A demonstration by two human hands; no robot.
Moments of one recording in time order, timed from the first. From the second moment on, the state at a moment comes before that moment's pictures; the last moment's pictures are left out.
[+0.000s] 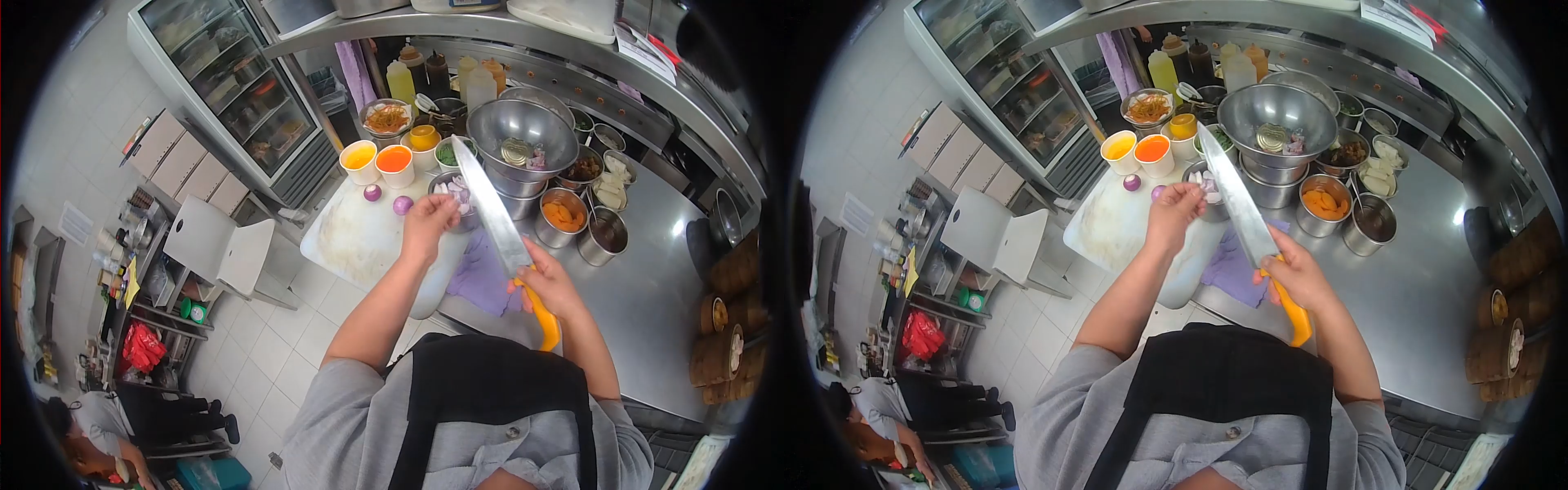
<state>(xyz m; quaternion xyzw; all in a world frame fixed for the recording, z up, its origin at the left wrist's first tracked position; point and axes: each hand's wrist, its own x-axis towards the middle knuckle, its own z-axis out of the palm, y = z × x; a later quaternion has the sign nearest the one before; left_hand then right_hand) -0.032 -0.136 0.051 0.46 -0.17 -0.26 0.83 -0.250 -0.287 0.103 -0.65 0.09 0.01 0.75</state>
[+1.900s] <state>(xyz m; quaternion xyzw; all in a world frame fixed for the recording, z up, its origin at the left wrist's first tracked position) 0.048 0.017 0.011 0.95 -0.18 -0.06 0.26 -0.146 -0.198 0.070 -0.95 -0.02 0.18 0.24</state>
